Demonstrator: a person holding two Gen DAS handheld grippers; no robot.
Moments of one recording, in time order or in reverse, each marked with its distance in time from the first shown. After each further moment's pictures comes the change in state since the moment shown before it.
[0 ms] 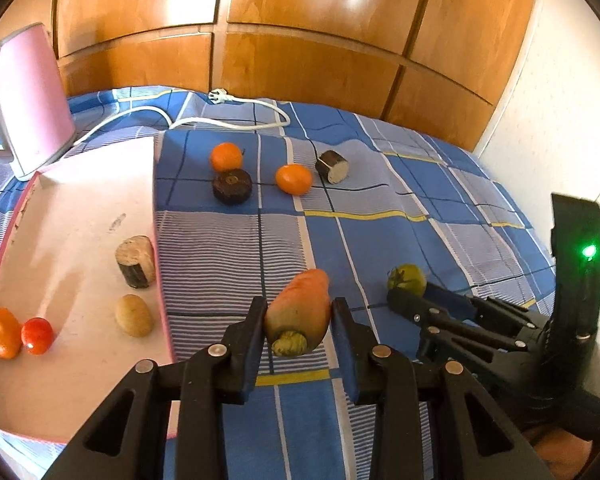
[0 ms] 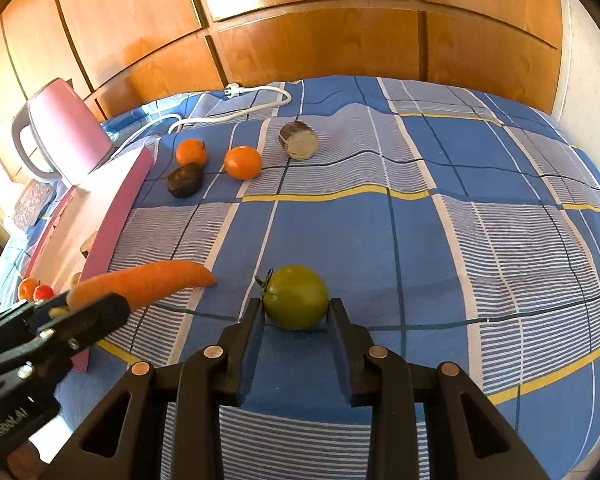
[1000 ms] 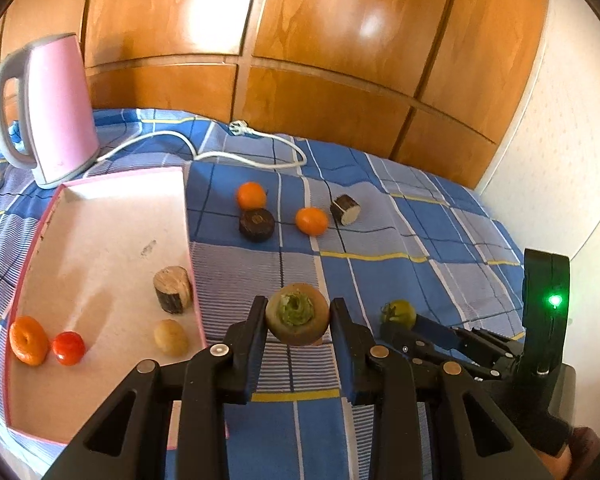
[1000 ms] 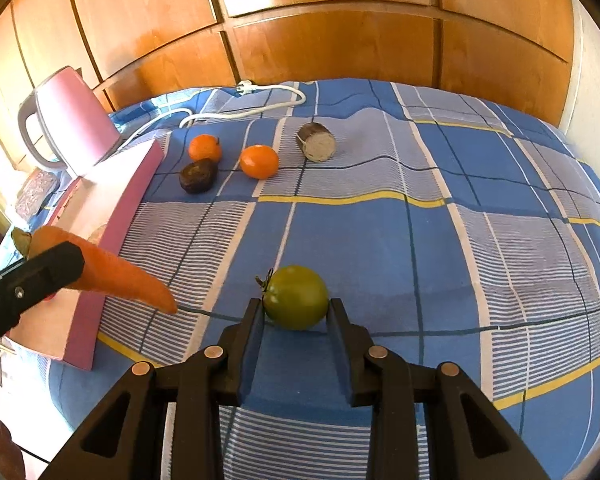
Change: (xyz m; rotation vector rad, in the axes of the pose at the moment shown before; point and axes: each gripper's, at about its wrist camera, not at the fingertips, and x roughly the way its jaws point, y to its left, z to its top) left arm -0.032 0.019 0.013 -0.058 -0.104 0.002; right arm -0.001 0.015 0.003 -0.044 -0.004 0.002
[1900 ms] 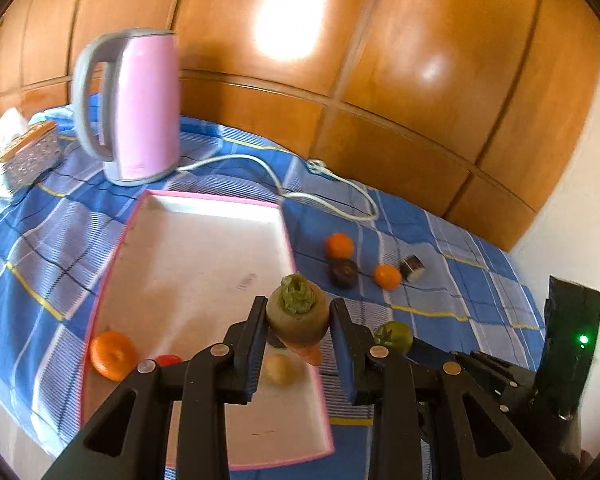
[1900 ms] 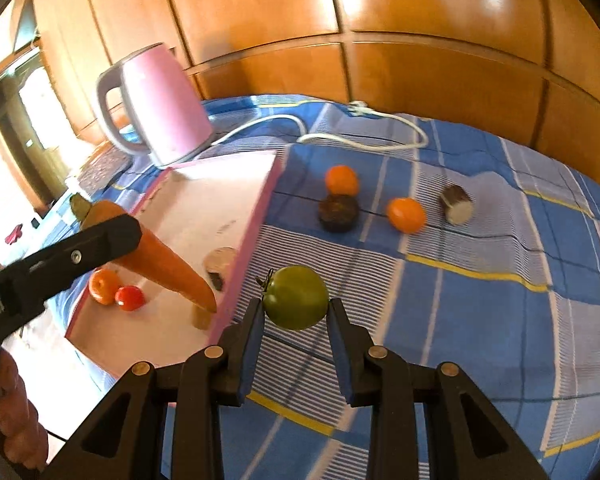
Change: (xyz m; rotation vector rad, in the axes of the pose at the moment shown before) left arm -0.041 0.084 0.022 -0.184 -0.096 0.108; right arm -0.003 0.097 0.034 -0.191 -0.012 0.189
